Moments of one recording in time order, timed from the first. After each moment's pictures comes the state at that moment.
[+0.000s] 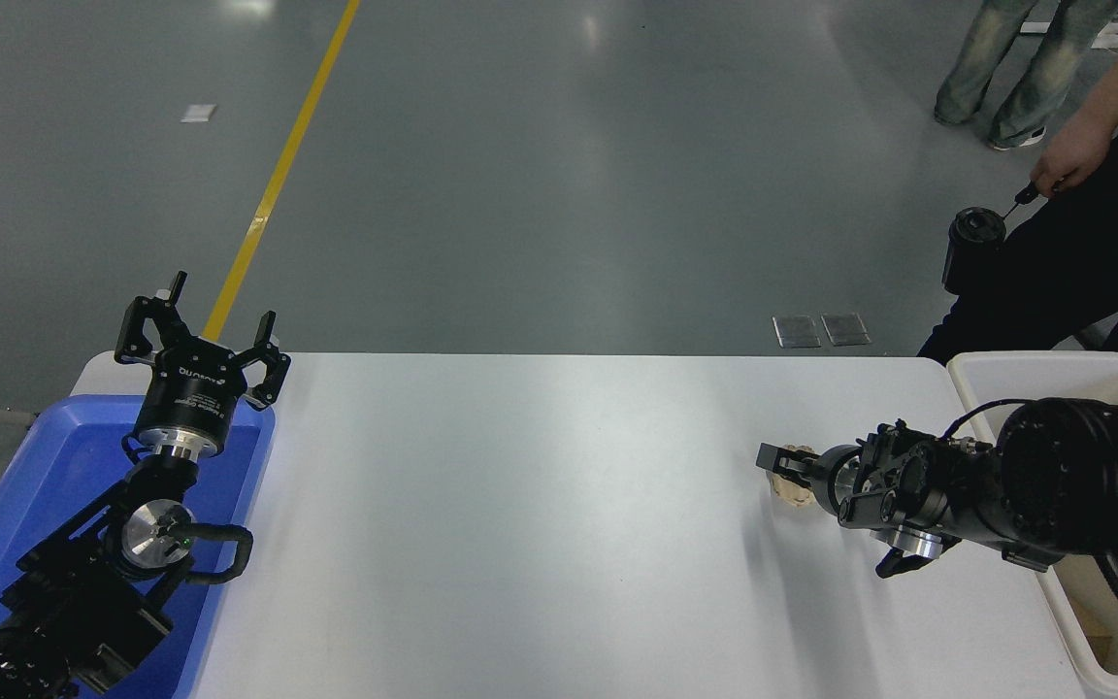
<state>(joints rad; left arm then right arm) -0.54 0.24 -0.95 -0.52 0.00 -0.56 -0.50 1.19 -0.02 -1.33 0.84 0.22 -0.29 0.07</state>
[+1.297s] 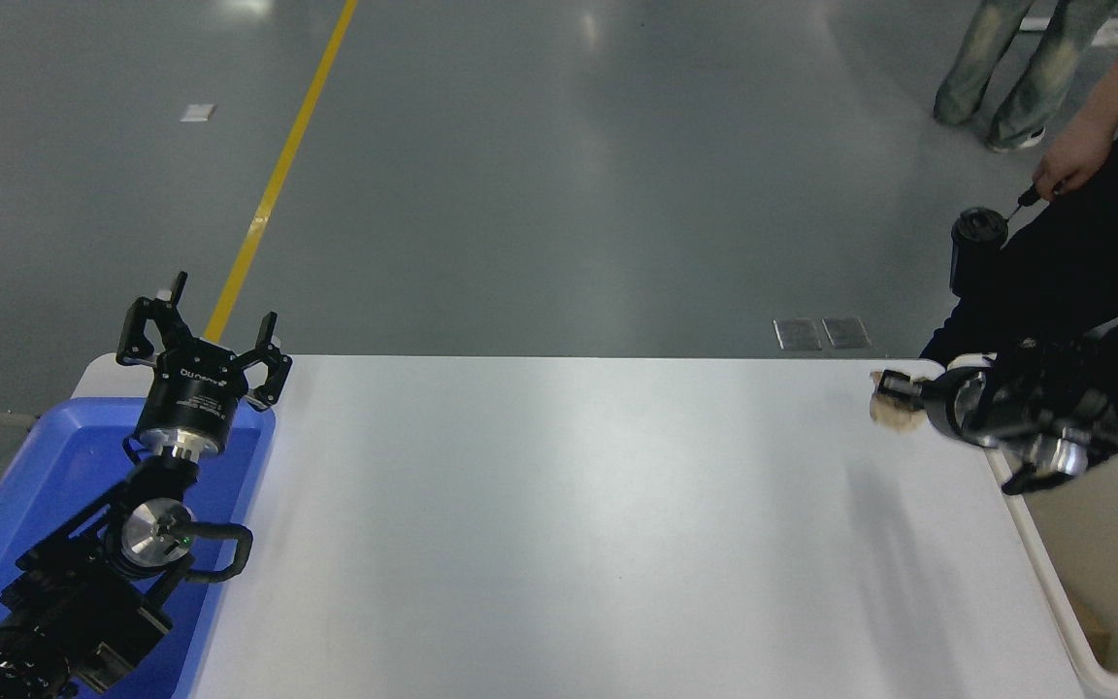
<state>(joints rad) -0.54 0.24 -0.95 -0.52 0.00 -0.56 -0.50 1.75 -0.30 -1.44 1.23 0.16 -0.15 0.07</state>
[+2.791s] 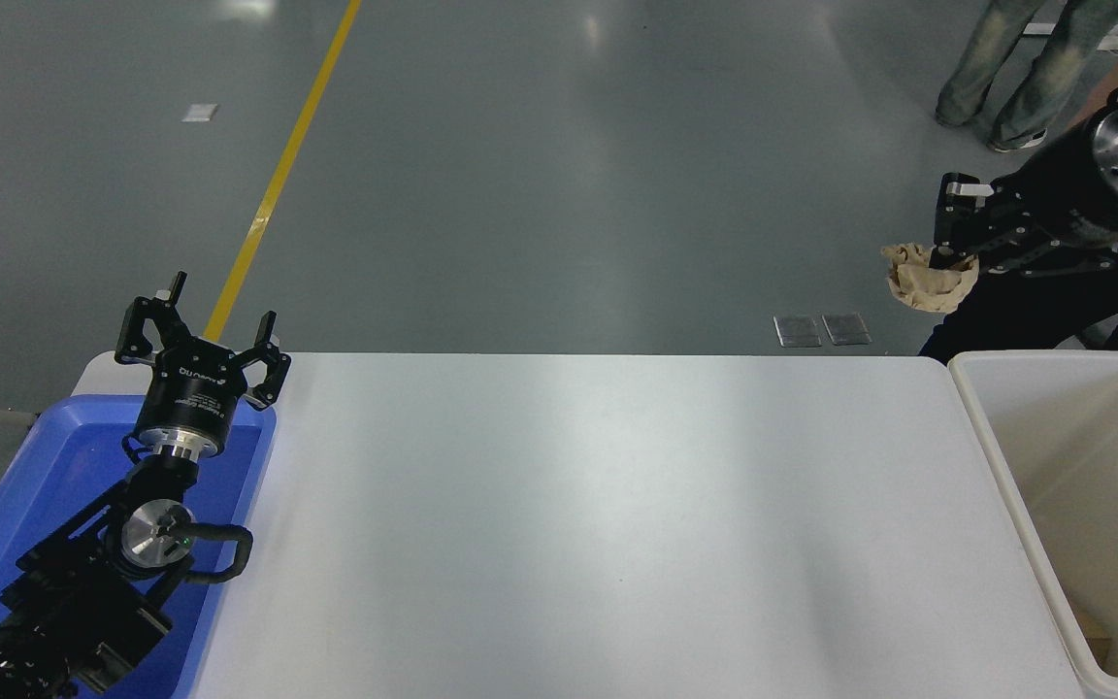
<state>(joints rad) -0.54 0.24 -0.95 -0.52 0.00 -0.56 -0.50 2.17 -0.41 -1.57 1.19 0.10 0.58 0.07</state>
